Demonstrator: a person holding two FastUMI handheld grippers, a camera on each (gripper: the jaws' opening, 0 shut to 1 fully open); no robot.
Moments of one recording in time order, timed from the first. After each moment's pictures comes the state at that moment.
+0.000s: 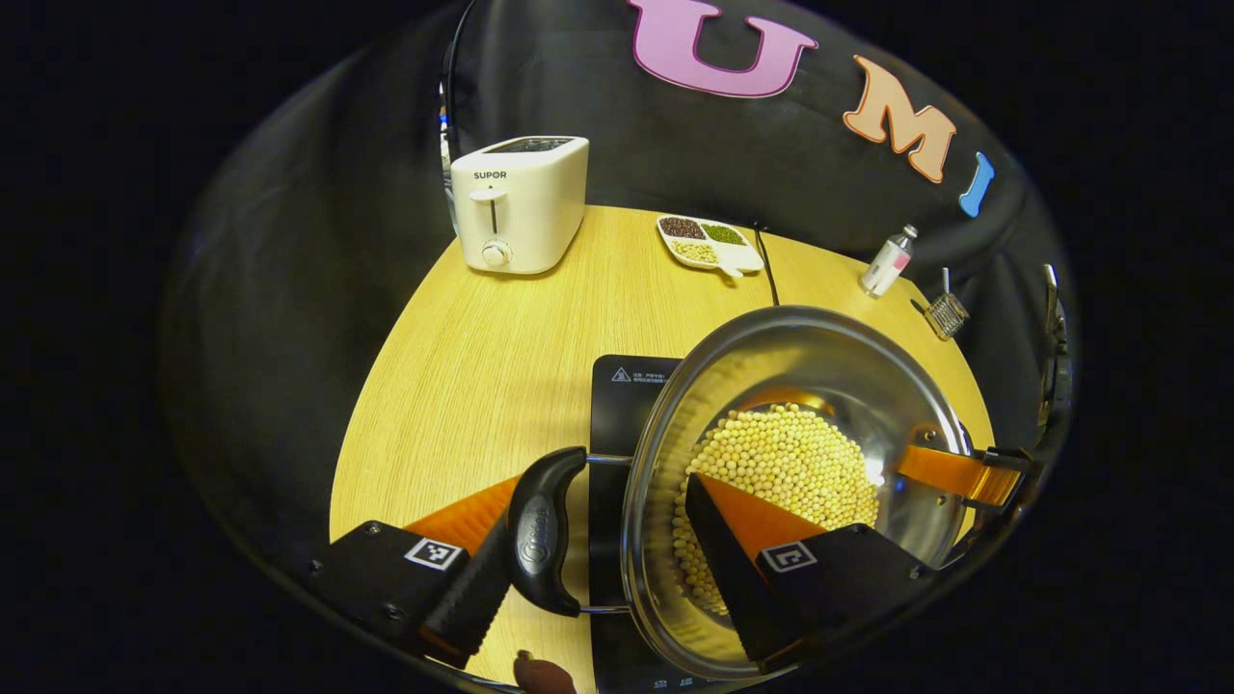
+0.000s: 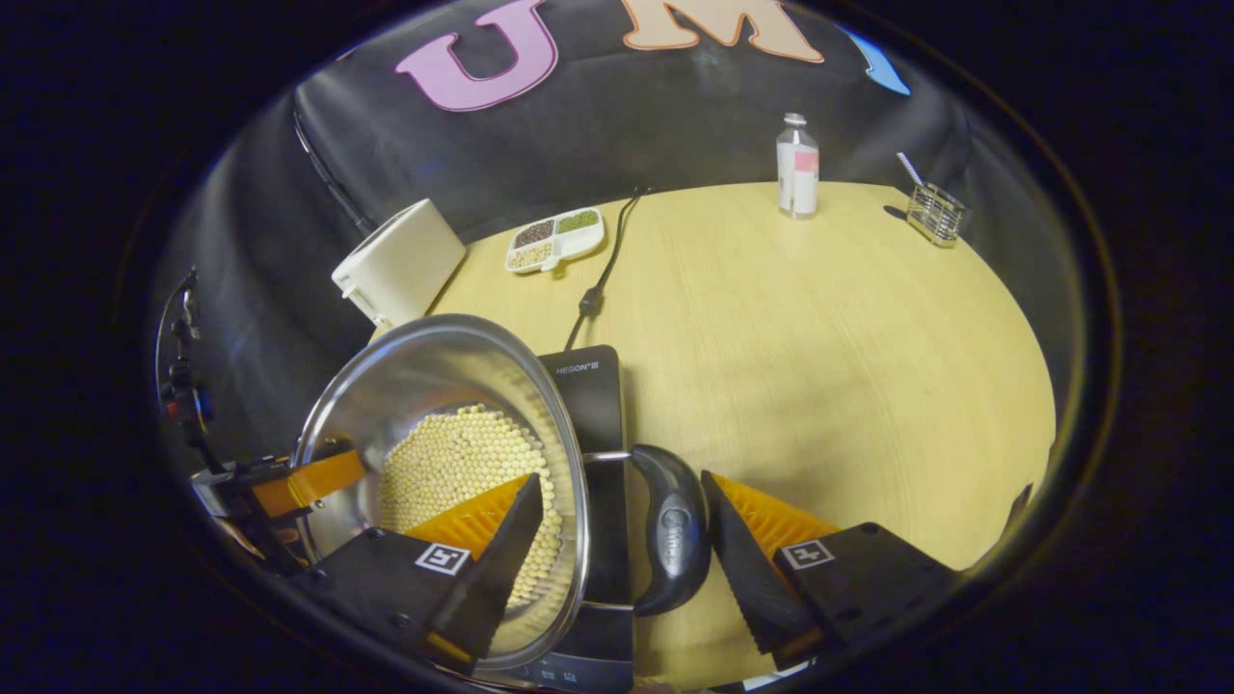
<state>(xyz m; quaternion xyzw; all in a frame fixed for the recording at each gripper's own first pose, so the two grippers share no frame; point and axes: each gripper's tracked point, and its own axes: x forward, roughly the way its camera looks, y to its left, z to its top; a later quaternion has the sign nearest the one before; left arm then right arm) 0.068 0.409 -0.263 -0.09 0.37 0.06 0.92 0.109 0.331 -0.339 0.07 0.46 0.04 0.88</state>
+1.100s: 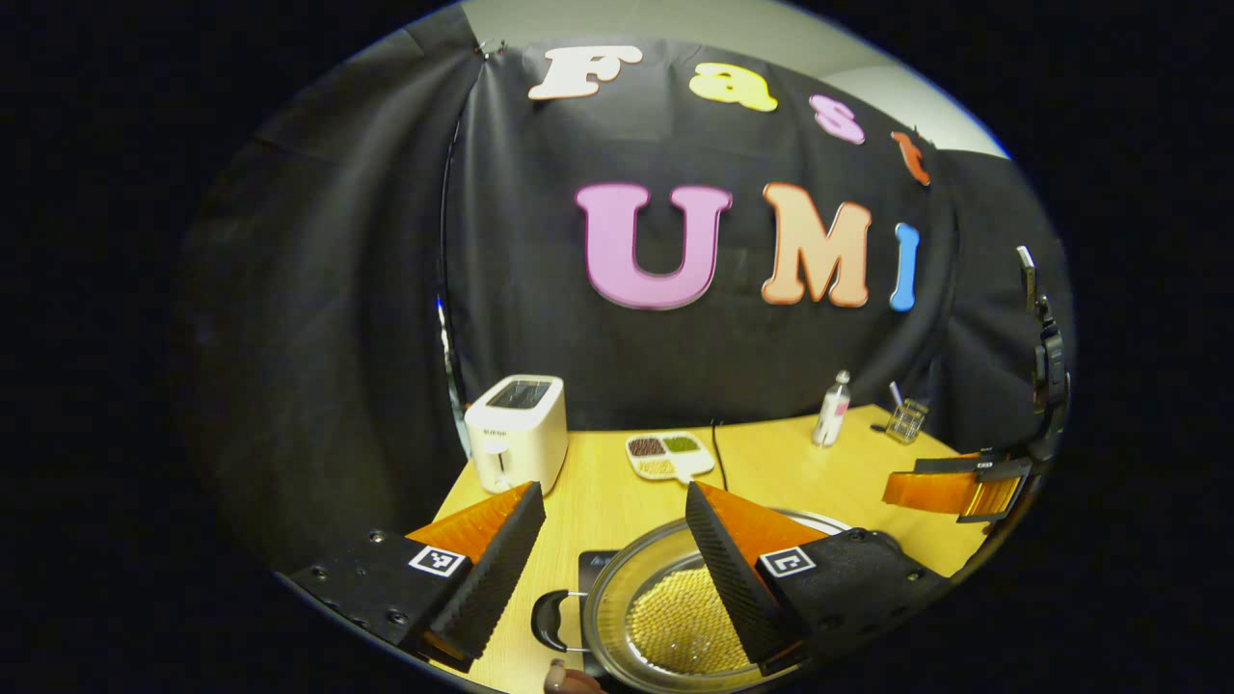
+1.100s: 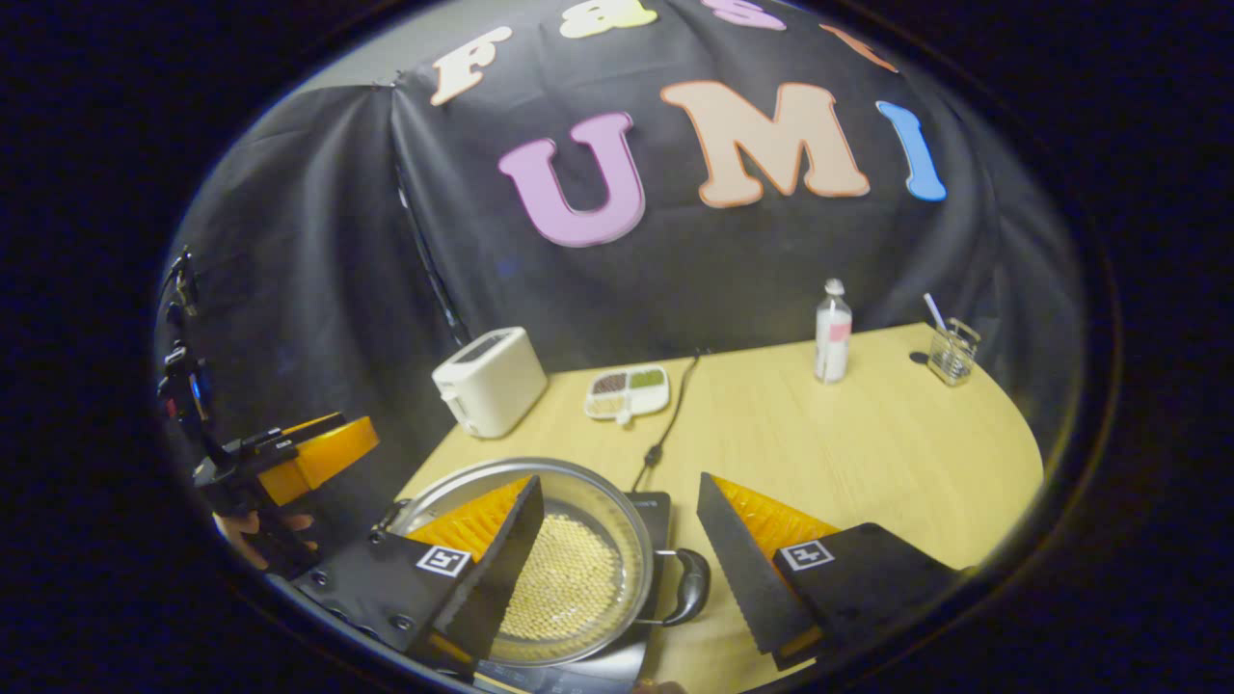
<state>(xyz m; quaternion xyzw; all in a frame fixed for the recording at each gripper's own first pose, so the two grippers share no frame) 0.073 0.376 -0.062 0.00 0.03 0.06 1.00 0.126 0.358 -0.178 0.06 0.21 0.14 0.97</state>
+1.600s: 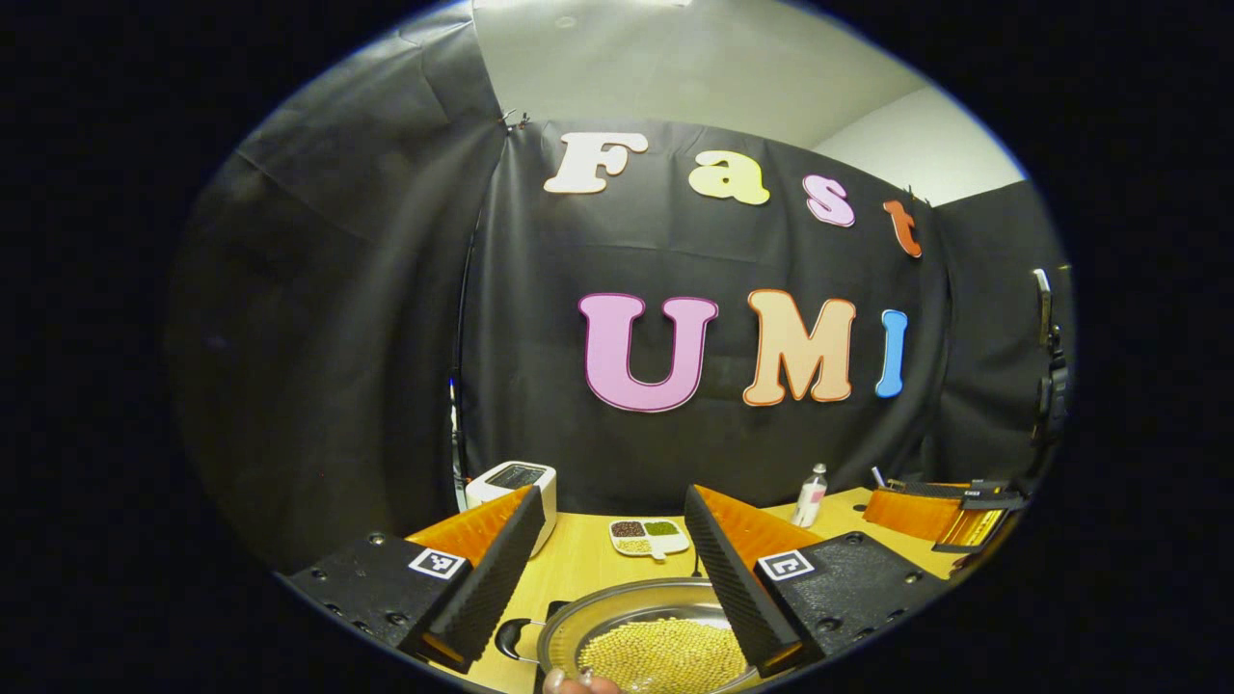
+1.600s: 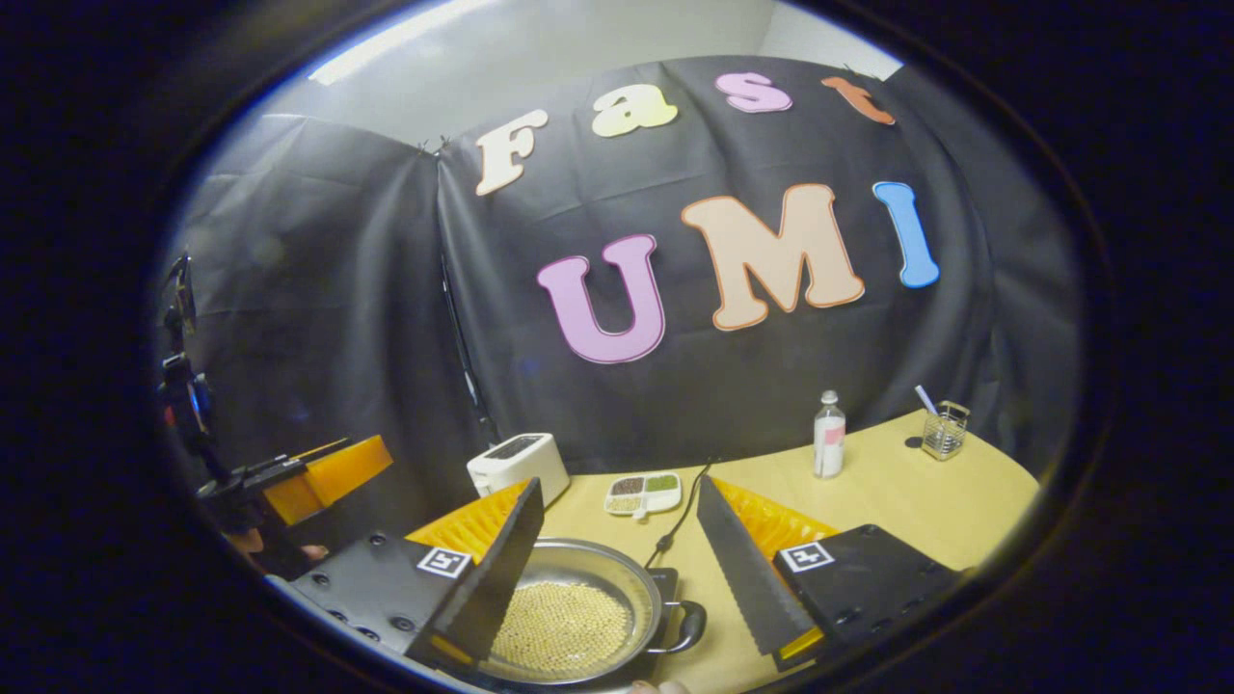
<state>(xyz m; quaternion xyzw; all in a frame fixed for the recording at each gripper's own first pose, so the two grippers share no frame) 0.037 0.338 -0.002 -0.02 -0.10 0.07 0.99 0.101 0.343 -0.110 0.08 0.06 0.14 0.98</state>
